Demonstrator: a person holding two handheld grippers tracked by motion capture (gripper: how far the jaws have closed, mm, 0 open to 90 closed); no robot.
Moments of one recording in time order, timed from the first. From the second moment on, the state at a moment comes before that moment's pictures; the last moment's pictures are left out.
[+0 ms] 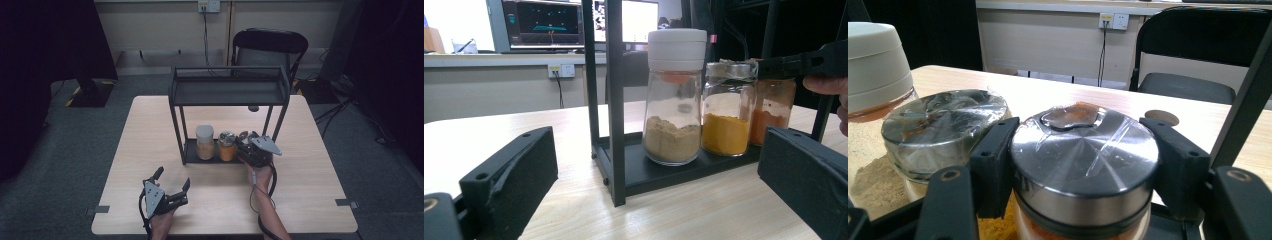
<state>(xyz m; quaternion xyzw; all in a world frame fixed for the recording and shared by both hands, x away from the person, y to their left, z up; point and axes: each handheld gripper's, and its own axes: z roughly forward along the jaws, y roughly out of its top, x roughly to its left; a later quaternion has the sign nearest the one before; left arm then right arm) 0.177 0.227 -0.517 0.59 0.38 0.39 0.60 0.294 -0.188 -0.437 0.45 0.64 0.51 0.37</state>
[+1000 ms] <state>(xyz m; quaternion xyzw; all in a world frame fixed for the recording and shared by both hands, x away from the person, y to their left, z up) 0.177 0.228 -0.517 0.59 0.38 0.39 0.60 0.293 -0.183 -0.440 0.45 0.63 0.51 0.39</state>
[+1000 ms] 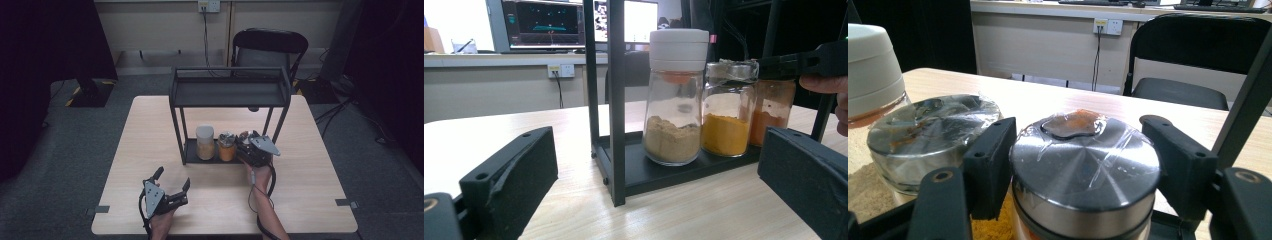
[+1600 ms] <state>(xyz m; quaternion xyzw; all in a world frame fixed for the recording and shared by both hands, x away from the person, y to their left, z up) 0.177 0.227 -0.517 0.59 0.38 0.39 0.60 0.291 -0.180 -0.437 0.44 0.62 0.51 0.40</state>
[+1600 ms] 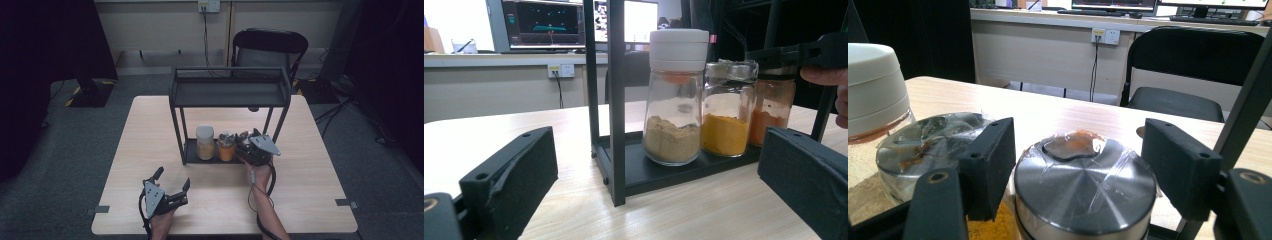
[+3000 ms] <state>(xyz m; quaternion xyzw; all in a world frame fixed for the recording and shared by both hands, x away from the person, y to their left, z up) 0.177 0.227 -0.517 0.59 0.38 0.39 0.60 0.290 -0.184 -0.432 0.41 0.62 0.54 0.40</state>
